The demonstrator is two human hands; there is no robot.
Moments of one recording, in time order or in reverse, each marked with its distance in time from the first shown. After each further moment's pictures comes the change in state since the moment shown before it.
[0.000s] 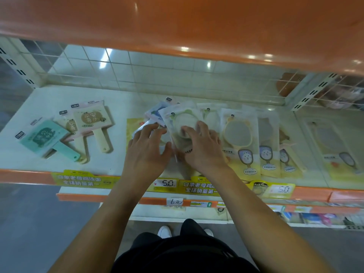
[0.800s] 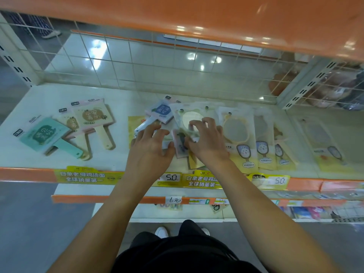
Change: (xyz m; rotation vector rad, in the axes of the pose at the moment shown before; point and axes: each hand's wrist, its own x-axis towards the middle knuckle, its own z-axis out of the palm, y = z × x) left_hand -0.012 -0.010 0.000 -0.005 0.060 0.133; right_hand 0.002 0.001 0.003 0.042 0.162 0.066
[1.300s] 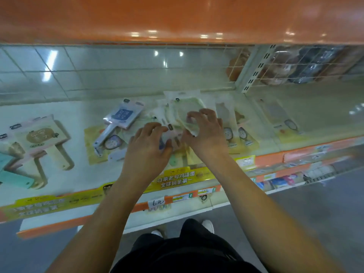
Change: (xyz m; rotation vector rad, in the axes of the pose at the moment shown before) left_hand 0.024 0.056 0.030 -0.136 -0.061 0.224; right_hand -0.025 0.056 -0.041 0.023 0.263 0.097
